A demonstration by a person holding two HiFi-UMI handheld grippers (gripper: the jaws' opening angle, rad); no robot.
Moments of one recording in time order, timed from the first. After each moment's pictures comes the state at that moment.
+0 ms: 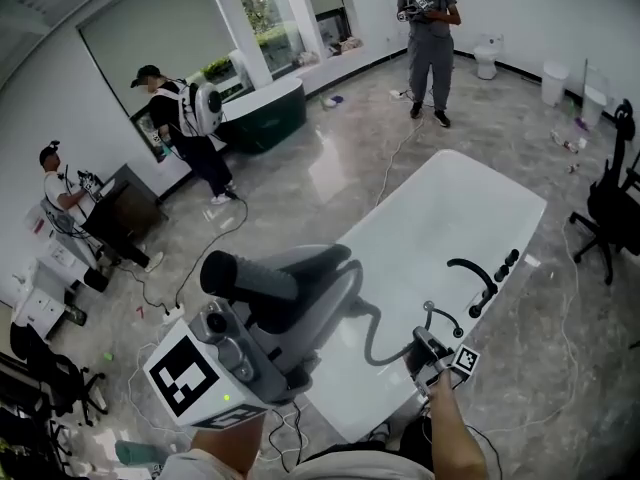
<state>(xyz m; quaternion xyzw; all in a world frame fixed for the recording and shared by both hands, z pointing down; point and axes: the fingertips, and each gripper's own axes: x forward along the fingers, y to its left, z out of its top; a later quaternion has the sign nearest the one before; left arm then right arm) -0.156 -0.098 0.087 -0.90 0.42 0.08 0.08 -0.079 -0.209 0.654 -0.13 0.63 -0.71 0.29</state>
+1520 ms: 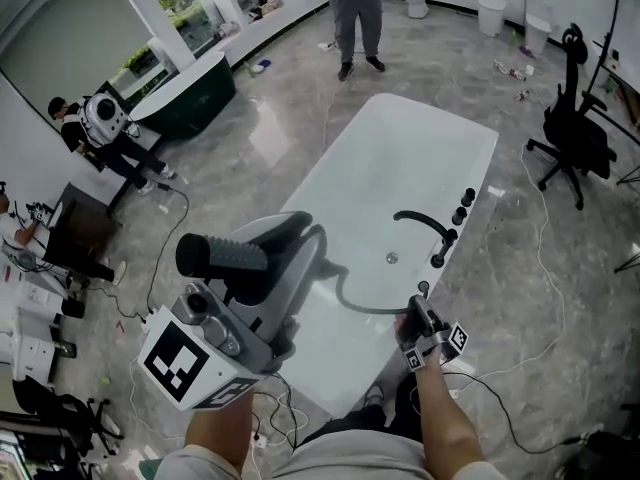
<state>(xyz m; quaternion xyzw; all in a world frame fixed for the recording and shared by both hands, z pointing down) -0.100 -0.182 0.146 -0.92 0.39 0.05 0.08 0.035 -0.220 0.689 -0.16 0.47 -0.72 0.49</state>
